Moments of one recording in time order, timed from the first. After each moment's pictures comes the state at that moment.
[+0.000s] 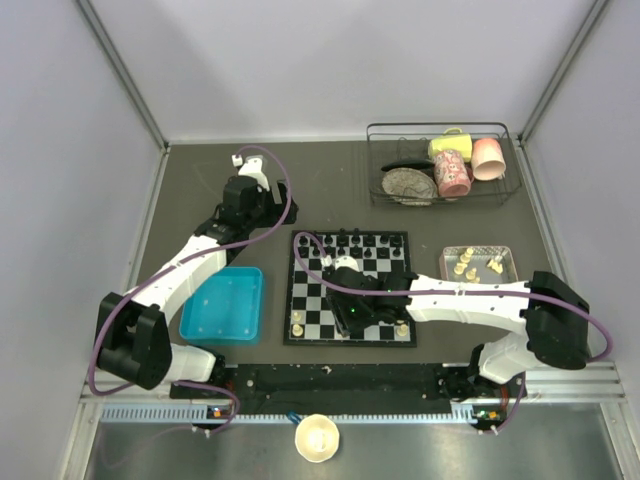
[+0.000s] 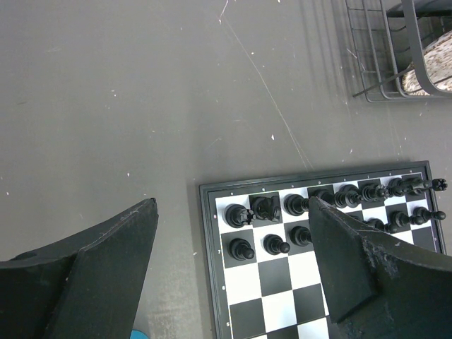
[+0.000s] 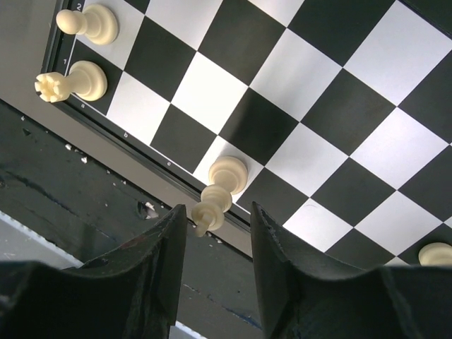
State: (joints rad) left arm -0.36 1.35 0.94 -0.08 -0.02 -0.38; right arm 1.20 1.45 0.96 -0.57 0.12 0.68
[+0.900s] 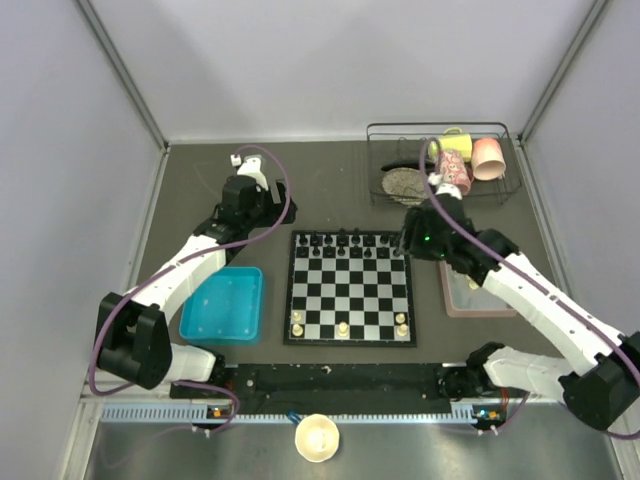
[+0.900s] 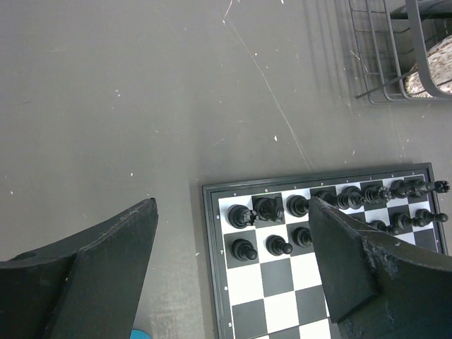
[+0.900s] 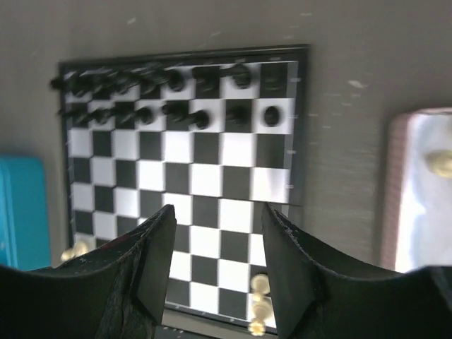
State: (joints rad) left arm -0.35 1.35 0.94 -0.08 -0.02 -0.38; right arm 0.67 1.13 1.01 -0.65 0.20 0.63
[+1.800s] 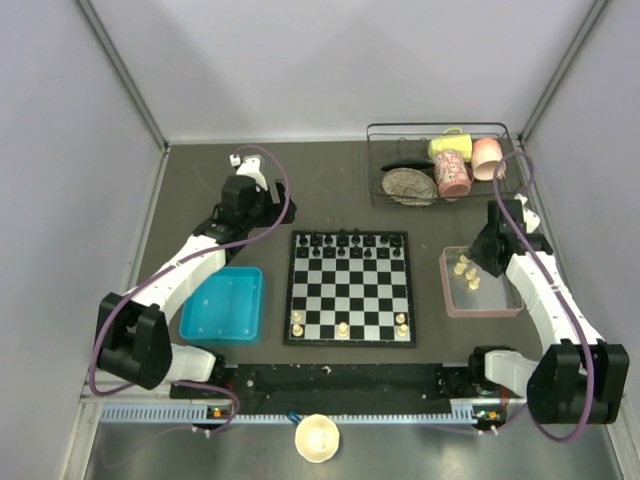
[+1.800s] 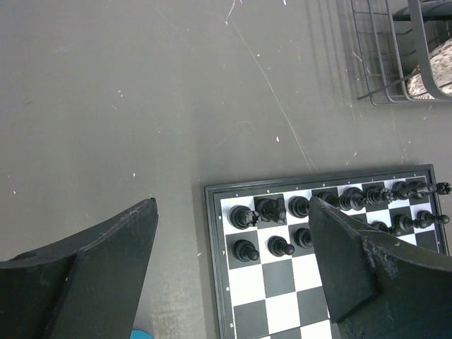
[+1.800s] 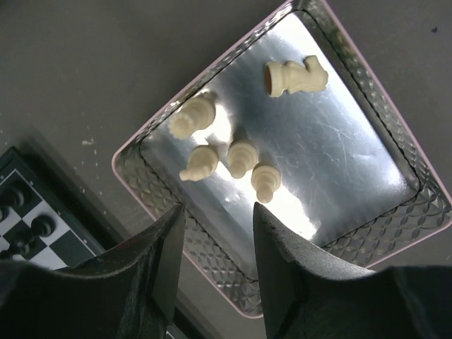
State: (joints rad) left arm -0.35 1.35 0.94 -0.08 -0.01 -0.38; right arm 0.02 1.11 0.84 -0.74 0.23 0.65
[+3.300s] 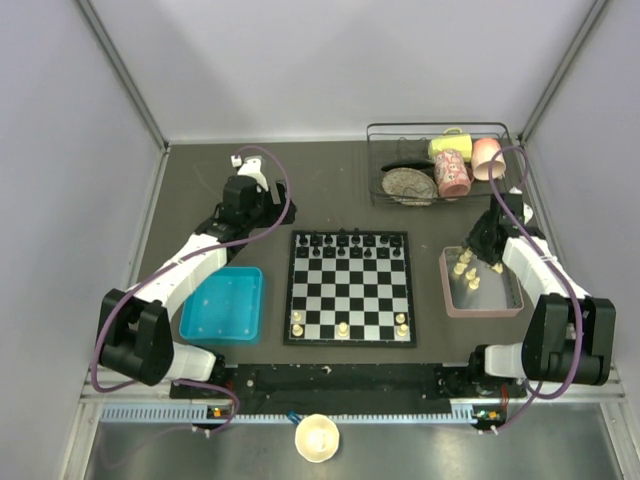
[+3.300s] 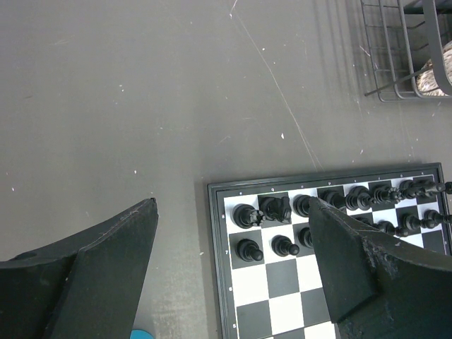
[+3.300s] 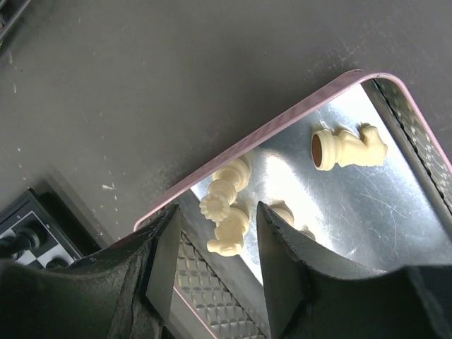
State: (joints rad) left arm -0.35 1.37 0.94 -0.08 -0.01 -0.38; right arm -0.08 1.32 0.82 -0.48 0.10 0.58
